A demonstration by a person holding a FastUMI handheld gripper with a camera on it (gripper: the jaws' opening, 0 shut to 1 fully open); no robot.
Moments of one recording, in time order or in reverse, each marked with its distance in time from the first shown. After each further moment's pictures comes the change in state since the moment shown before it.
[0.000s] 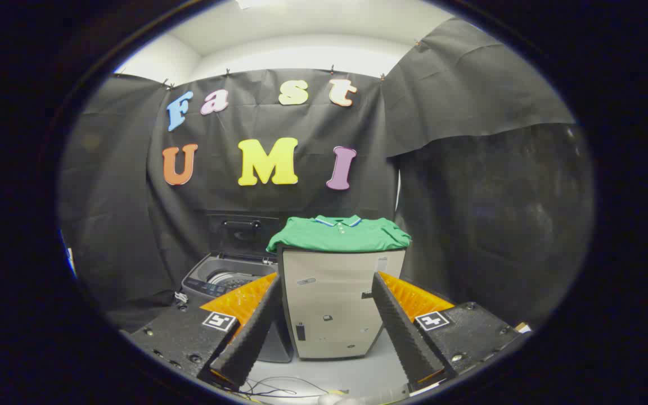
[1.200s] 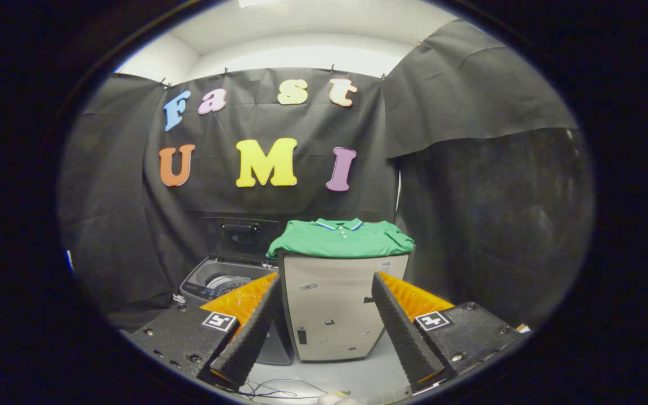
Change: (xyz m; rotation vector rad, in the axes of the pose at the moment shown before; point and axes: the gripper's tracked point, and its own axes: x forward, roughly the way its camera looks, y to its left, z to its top) arm 0.019 0.012 0.015 0.000 0.010 -0.025
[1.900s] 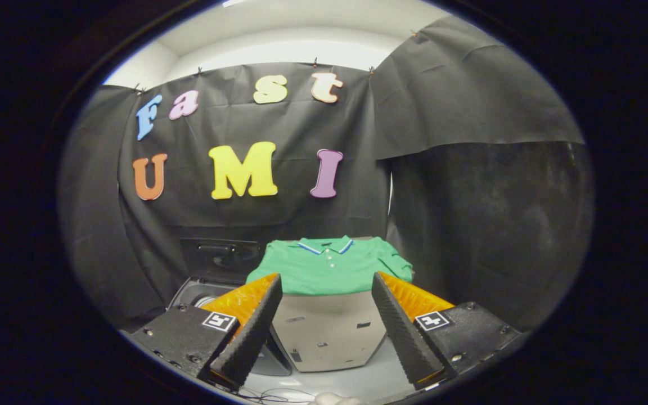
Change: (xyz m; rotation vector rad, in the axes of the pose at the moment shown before) arm 0.114 -0.023 0.093 0.054 0.031 -0.054
